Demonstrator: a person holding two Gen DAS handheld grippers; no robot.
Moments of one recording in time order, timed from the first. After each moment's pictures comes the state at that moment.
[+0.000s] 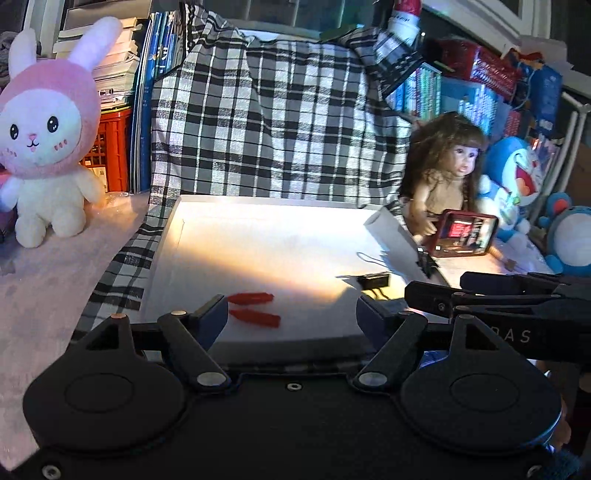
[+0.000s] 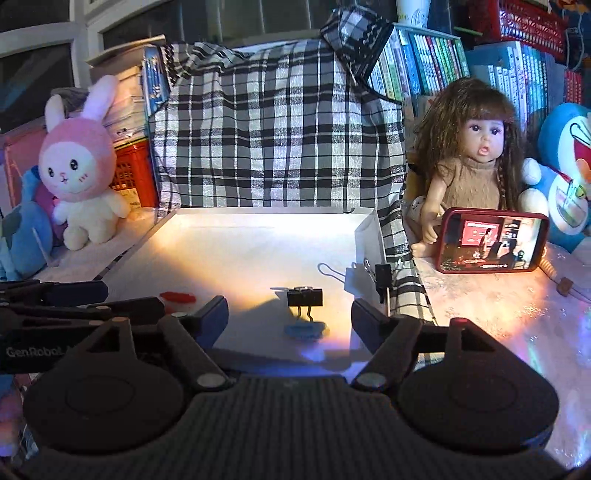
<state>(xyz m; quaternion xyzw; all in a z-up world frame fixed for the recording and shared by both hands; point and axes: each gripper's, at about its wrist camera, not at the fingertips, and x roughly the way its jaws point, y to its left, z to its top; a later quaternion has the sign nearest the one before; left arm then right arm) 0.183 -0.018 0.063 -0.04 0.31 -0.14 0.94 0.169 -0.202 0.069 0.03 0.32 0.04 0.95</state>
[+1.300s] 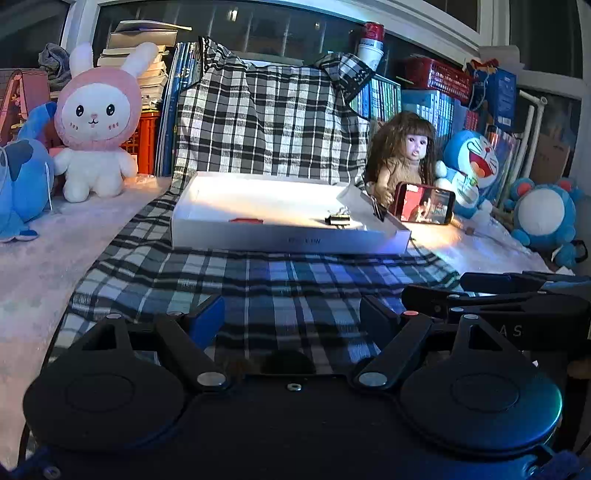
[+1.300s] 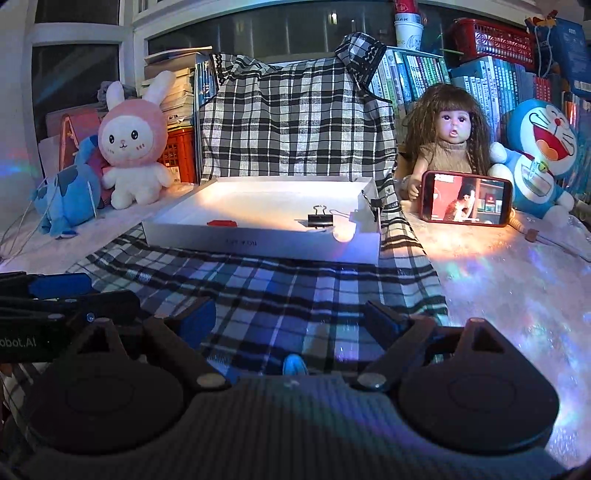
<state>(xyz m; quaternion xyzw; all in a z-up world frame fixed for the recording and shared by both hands) 0.012 0.002 0.027 -0.04 0.25 -0.14 0.96 0.024 -0.194 0.037 0.01 0.27 0.06 0.96</state>
